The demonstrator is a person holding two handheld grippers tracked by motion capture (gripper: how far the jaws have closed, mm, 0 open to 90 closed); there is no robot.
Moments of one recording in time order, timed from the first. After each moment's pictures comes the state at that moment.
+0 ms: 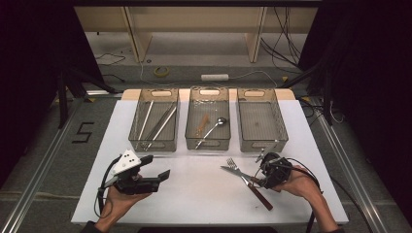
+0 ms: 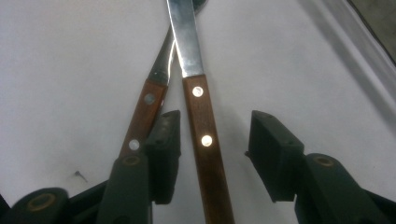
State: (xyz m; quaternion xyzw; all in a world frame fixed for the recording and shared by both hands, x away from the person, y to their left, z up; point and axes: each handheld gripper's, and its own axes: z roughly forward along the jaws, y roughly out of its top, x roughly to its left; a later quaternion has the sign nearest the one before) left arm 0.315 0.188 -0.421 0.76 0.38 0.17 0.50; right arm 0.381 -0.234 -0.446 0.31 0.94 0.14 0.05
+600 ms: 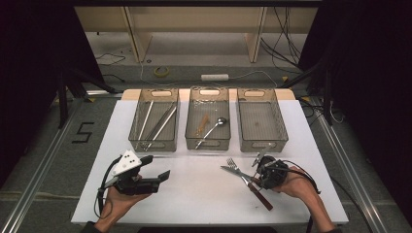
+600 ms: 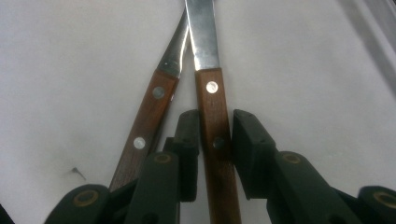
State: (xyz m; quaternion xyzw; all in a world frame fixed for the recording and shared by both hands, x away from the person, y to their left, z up) left arm 0.314 0.187 -0.422 0.76 0.38 0.18 0.50; right arm 0.380 -0.227 -0.456 0.28 0.95 0.11 0.05
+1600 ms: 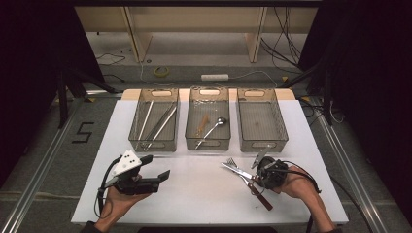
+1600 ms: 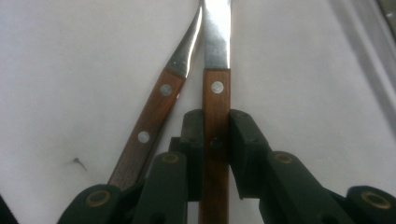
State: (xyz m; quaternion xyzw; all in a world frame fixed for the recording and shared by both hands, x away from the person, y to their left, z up) left arm 0.314 0.187 -0.422 0.76 0.38 0.18 0.50; right arm 0.376 -0.225 -0.449 0.24 0.96 0.11 0.07
